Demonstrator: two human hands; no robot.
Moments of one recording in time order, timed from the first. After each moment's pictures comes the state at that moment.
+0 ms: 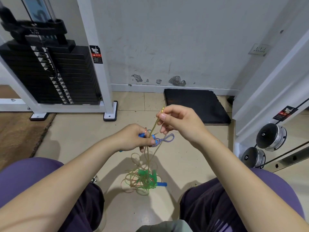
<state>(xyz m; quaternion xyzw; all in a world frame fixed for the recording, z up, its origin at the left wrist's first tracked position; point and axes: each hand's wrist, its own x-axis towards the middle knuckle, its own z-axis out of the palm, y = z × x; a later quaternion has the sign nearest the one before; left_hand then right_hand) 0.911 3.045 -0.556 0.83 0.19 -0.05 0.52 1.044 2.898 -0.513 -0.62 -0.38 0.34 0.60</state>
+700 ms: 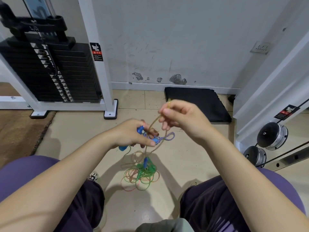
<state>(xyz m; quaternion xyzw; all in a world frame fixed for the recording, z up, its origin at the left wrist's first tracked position) 0.906 3.048 -0.540 0.80 0.17 -0.06 0.57 1.046 2.897 -0.505 -0.58 -0.42 0.37 0.60</state>
